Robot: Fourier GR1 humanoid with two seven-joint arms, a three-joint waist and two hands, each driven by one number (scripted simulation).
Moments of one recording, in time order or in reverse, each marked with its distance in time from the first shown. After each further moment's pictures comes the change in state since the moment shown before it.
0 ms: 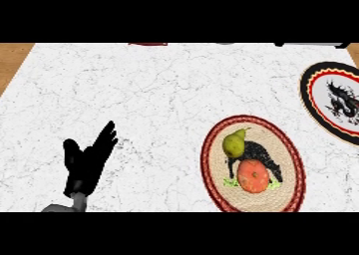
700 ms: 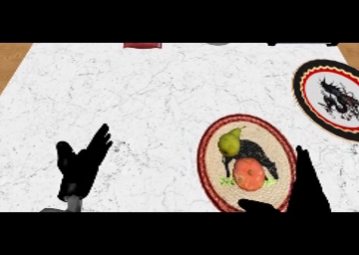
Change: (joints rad) left arm 0.029 -0.003 0.042 -0.003 -0.011 -0.016 0.007; right arm -0.449 0.323 0.131 0.279 0.262 0.292 0.263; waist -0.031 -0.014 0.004
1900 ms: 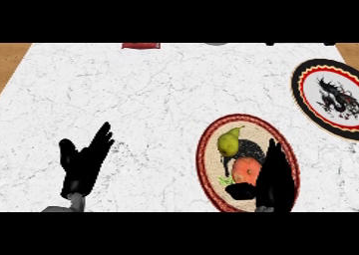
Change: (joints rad) left arm -0.008 -0.056 0.049 0.004 -0.057 -0.030 0.018; right arm -0.164 0.091 -0.063 0.372 0.024 0.010 -0.002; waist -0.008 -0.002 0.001
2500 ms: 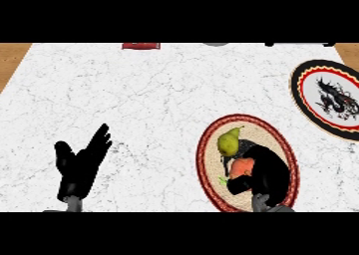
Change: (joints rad) left arm 0.026 -0.014 0.027 -0.037 -0.020 -0.031 0.022; right arm -0.086 -0.005 -0.028 0.104 0.017 0.050 -0.044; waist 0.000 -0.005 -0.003
